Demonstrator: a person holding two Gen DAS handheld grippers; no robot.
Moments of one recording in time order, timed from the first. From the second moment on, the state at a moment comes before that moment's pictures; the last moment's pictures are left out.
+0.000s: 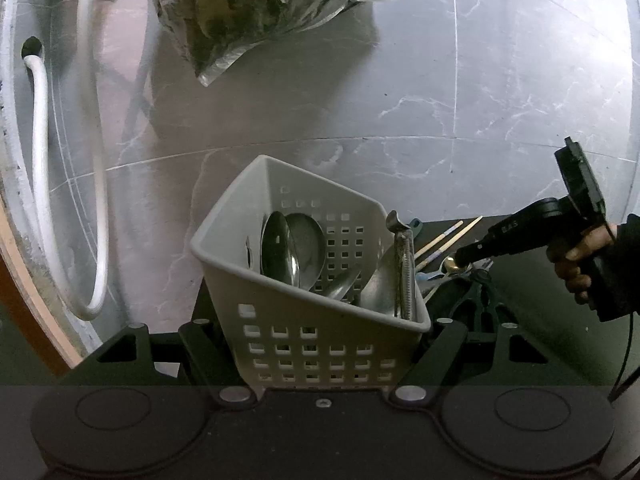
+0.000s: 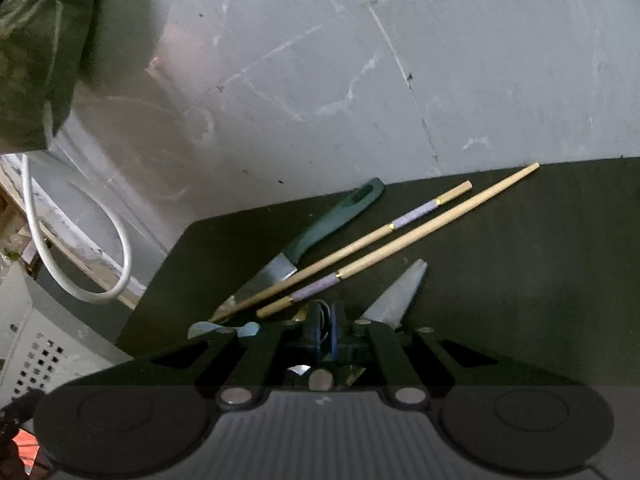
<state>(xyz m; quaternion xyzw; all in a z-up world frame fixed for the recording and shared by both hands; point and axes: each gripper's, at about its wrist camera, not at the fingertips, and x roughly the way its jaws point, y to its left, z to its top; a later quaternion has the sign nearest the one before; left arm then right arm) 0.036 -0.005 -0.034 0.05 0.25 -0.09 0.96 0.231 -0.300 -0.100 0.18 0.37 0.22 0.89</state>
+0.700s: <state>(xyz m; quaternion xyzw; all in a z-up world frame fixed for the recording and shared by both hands) 0.036 -0.006 -0.034 0.05 0.25 -0.08 0.96 0.226 -0.277 -0.091 0.06 0.36 0.22 0.90</state>
